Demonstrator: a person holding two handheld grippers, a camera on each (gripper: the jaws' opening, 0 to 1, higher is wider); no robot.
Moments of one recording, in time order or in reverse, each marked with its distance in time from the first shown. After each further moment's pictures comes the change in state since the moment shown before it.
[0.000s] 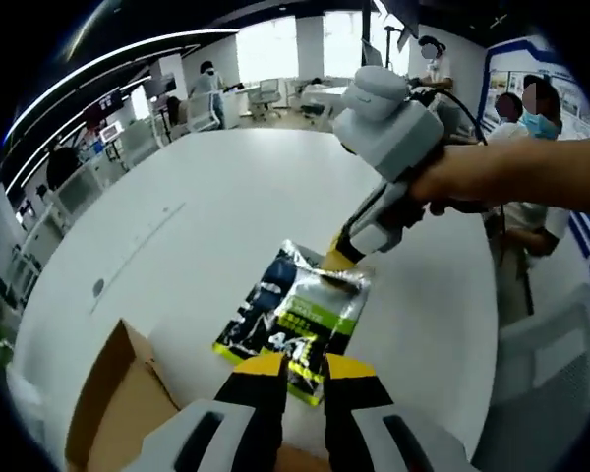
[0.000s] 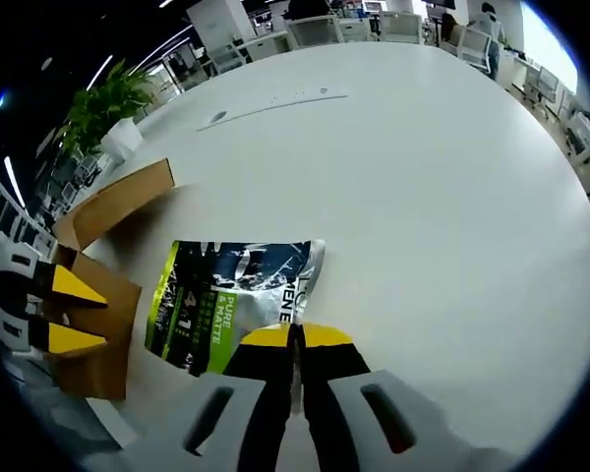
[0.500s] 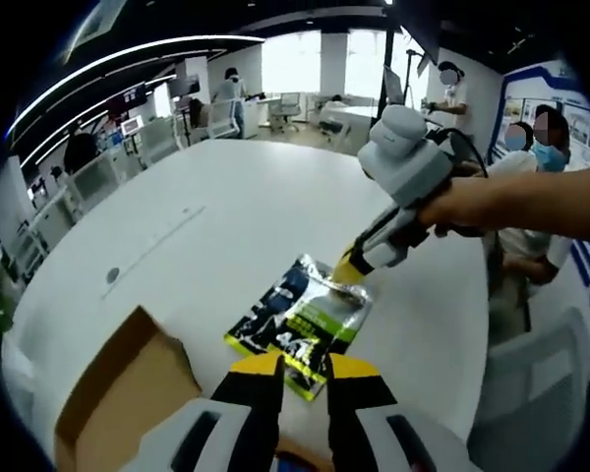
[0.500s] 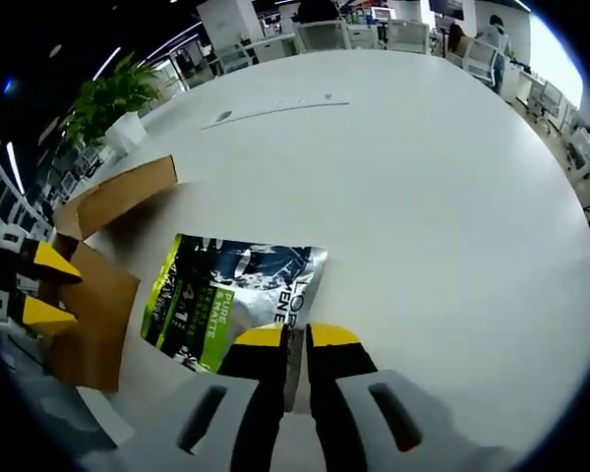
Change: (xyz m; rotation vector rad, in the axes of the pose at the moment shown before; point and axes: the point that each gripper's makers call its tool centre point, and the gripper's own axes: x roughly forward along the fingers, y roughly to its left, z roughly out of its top) left arm -0.028 0.003 0.004 -0.082 -0.066 0.024; right arm -0.005 -0.005 0.003 -0.044 -0.021 -0.012
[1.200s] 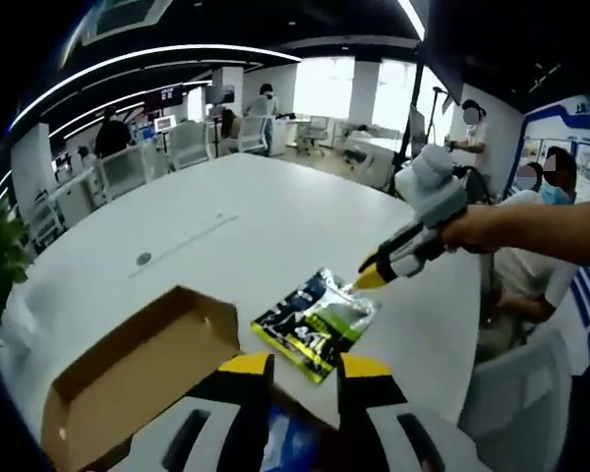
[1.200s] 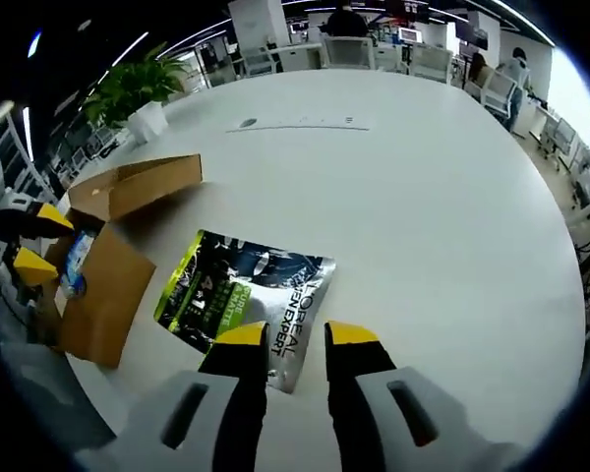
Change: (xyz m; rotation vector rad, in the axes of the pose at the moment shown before) left arm -0.058 0.017 -0.012 -0.137 -0.122 0.051; right arm -0.030 0.010 0.008 -0.133 -0.039 0.013
